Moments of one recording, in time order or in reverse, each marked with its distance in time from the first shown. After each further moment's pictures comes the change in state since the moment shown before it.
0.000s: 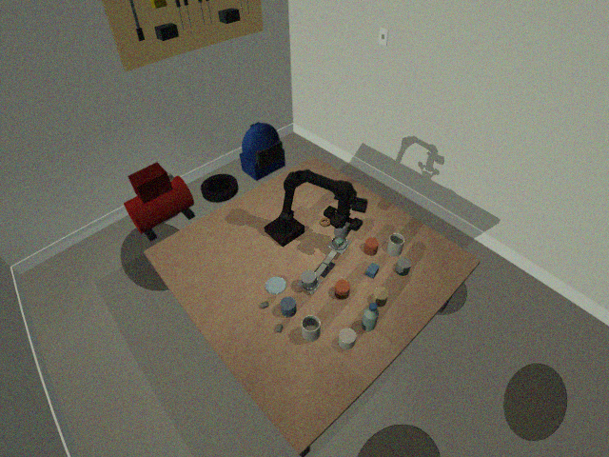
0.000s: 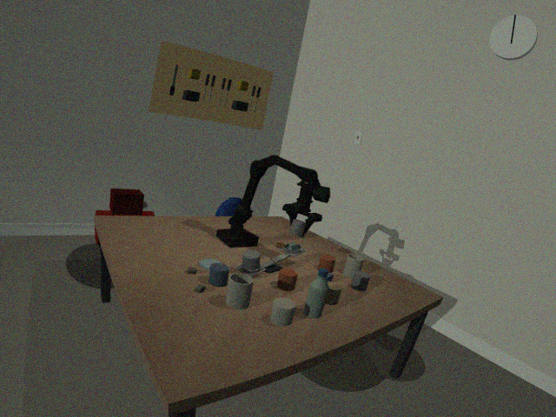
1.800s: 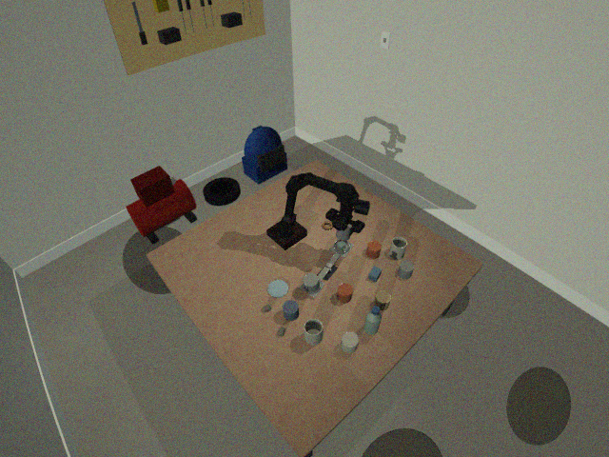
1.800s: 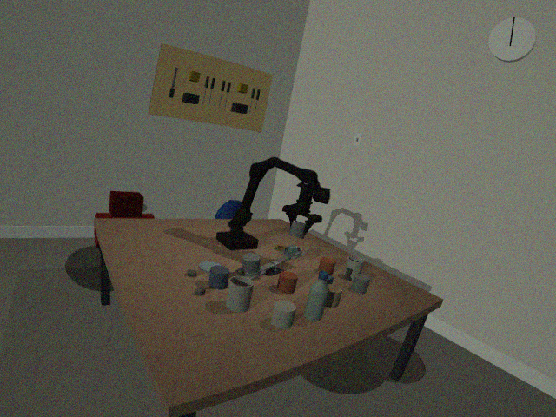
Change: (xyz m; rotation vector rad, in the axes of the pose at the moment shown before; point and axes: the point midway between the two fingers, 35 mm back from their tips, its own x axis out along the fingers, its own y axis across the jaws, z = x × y) arm -0.006 -0.002 0.001 0.000 -0.001 -0.003
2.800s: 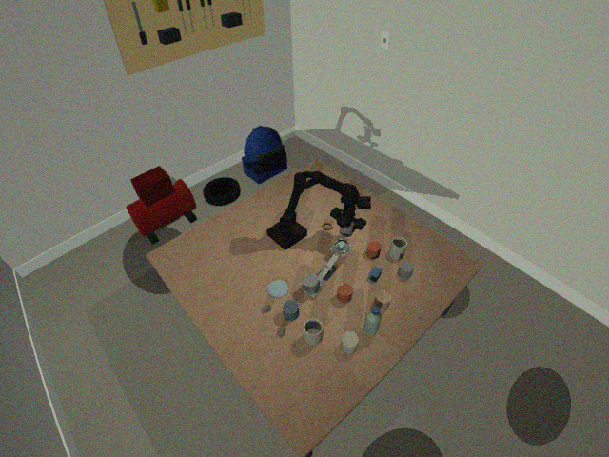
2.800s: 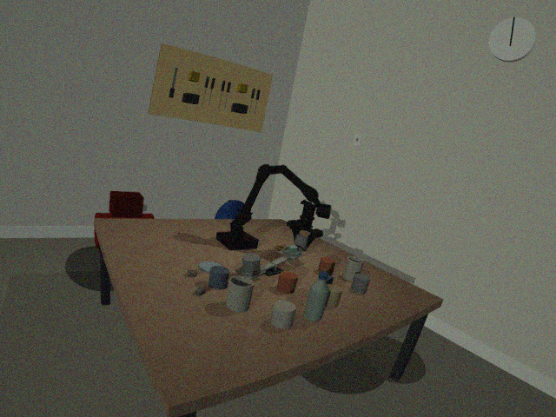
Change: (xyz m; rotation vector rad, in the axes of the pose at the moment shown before) arm 0.090 -0.038 -0.108 -0.007 0.010 -0.003
